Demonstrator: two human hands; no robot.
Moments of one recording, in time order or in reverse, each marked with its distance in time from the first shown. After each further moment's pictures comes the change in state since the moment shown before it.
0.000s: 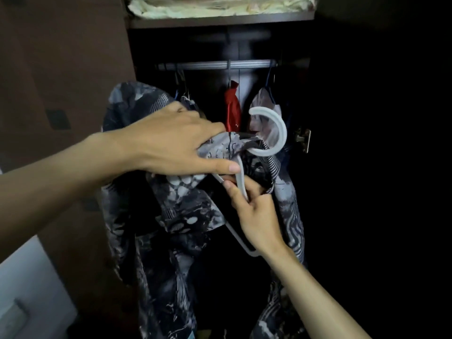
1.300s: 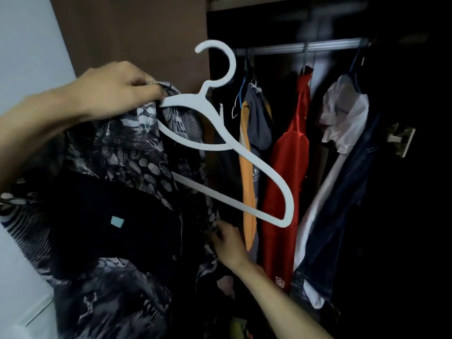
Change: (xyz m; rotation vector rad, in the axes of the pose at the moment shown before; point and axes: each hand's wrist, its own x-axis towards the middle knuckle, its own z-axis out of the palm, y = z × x) left_hand -0.107 -0.111 -0.032 -0.227 -0.006 -0.719; right_hand -0.032 0.128 0.147 -0.028 -0.574 0.273
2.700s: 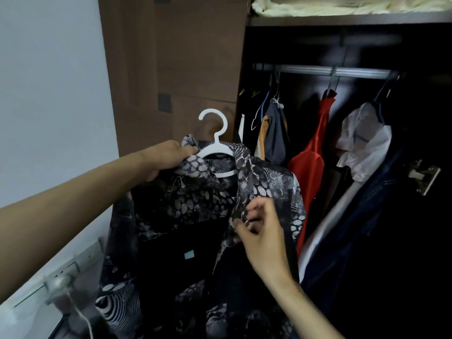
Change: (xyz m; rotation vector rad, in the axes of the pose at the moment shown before) left_hand -0.009 -0.012 0.118 -0.776 -0.177 -0.652; right_hand -0.035 -0.088 -0.053 -0.023 0.344 -0.176
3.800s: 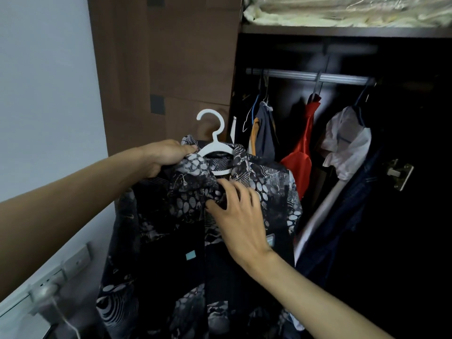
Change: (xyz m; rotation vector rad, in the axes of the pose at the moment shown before) left_hand -0.006 0.011 -0.003 -0.142 -0.142 -0.056; right_hand 0.018 -0.026 0.029 -1.120 -0.079 -0.586
